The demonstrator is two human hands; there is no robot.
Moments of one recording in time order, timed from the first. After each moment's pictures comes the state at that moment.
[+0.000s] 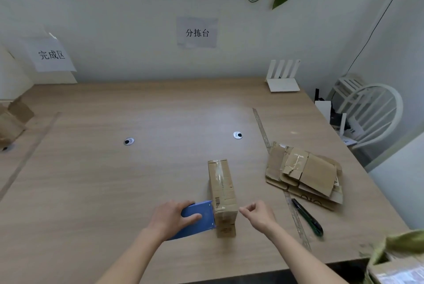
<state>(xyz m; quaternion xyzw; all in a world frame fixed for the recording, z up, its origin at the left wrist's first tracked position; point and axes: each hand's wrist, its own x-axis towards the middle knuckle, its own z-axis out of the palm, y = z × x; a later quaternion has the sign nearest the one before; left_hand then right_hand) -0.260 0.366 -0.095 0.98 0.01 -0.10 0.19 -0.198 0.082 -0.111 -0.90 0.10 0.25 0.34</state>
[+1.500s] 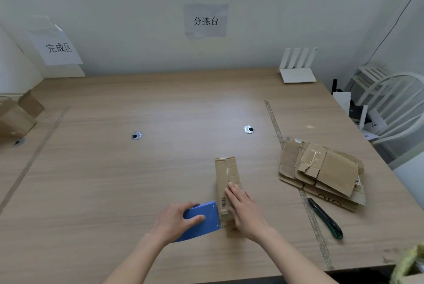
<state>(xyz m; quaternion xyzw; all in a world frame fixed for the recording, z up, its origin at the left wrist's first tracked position) -0.265 0.377 -0.108 0.94 0.07 -0.14 0.29 -0.187 0.136 -0.160 -0.94 -0.27 0.13 0.14</state>
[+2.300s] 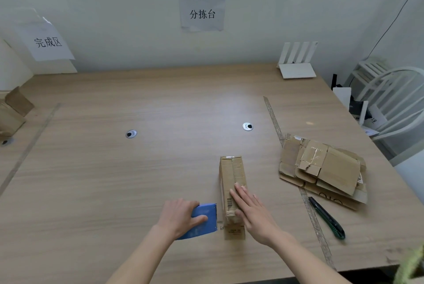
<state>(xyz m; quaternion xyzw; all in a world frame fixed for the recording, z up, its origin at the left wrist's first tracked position) -0.231 0.366 -0.130 0.99 -0.02 -0.15 0.05 -0.180 0.101 -0.174 -0.93 -0.28 0.19 0.17</state>
